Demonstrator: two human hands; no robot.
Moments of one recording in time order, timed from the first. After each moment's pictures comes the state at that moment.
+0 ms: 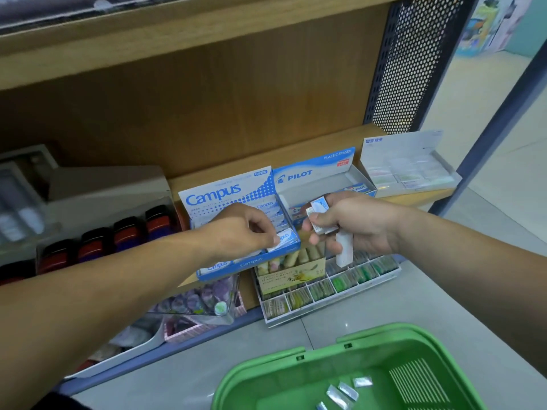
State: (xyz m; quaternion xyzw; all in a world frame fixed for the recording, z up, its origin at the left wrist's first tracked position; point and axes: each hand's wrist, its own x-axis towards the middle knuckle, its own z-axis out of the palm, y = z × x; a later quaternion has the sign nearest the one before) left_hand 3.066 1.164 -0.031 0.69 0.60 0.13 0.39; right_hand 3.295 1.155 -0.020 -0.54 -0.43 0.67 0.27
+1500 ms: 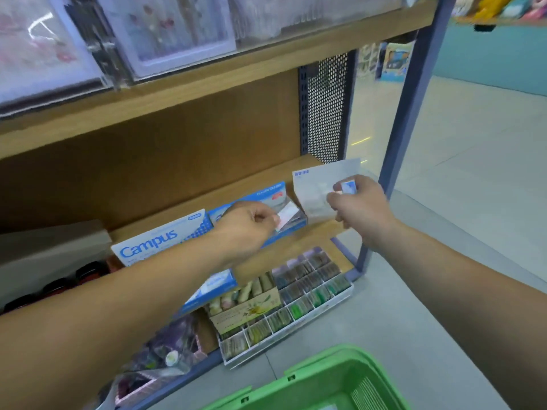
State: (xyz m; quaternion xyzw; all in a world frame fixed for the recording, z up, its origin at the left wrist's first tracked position) left_hand 3.200 1.187 0.002 0.71 0.57 0.21 0.37; right_hand 3.414 1.157 0.002 -0.70 -0.39 0.35 0.48
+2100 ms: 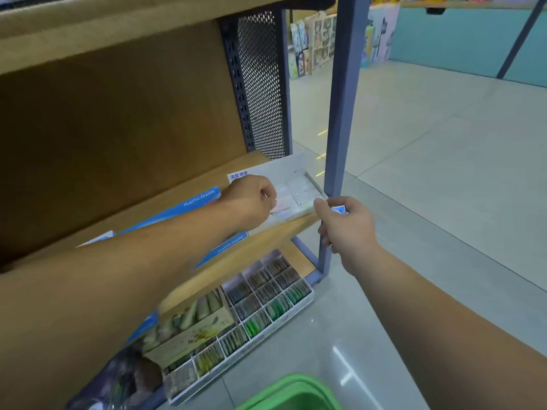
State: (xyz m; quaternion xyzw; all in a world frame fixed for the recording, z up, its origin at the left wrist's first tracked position) left_hand 3.334 1.273 -0.031 0.80 0.53 0.11 0.26; right_hand 3.497 1.162 -0.078 -0.69 -0.26 0.36 0.57
